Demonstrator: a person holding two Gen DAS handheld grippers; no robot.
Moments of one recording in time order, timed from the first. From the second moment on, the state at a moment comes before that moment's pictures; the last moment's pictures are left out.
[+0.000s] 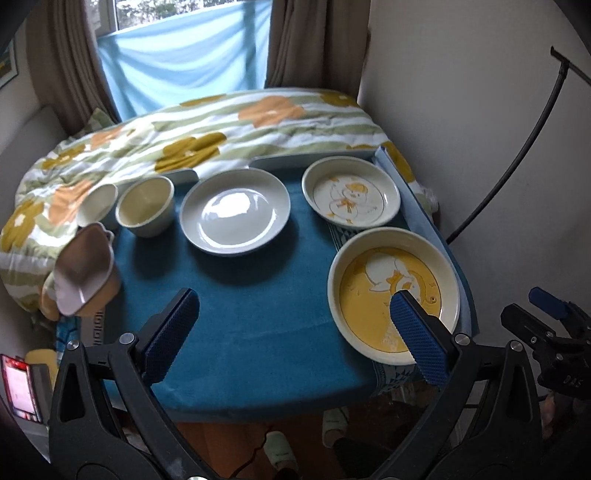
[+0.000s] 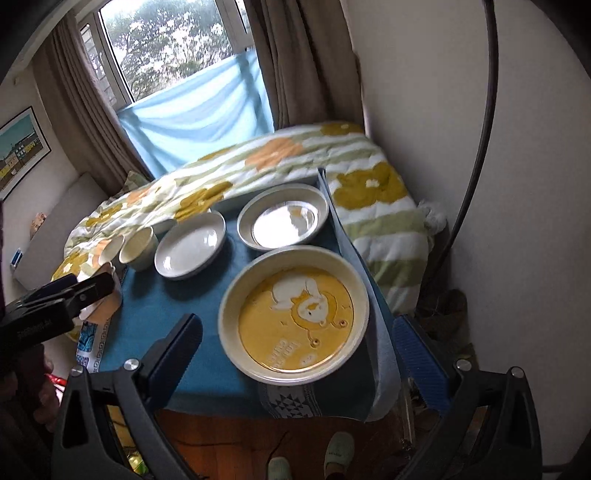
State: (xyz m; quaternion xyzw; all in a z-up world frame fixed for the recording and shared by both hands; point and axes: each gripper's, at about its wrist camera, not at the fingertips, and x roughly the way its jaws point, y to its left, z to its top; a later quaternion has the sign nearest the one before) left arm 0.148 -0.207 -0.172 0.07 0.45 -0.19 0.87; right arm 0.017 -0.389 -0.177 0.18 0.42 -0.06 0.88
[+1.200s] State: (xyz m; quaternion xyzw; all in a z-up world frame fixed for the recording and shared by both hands) left arm 0.229 -0.282 -0.316 0.12 0.60 -0.29 0.74; right arm 0.080 -0.460 -0.304 0.26 0.52 -0.04 0.81
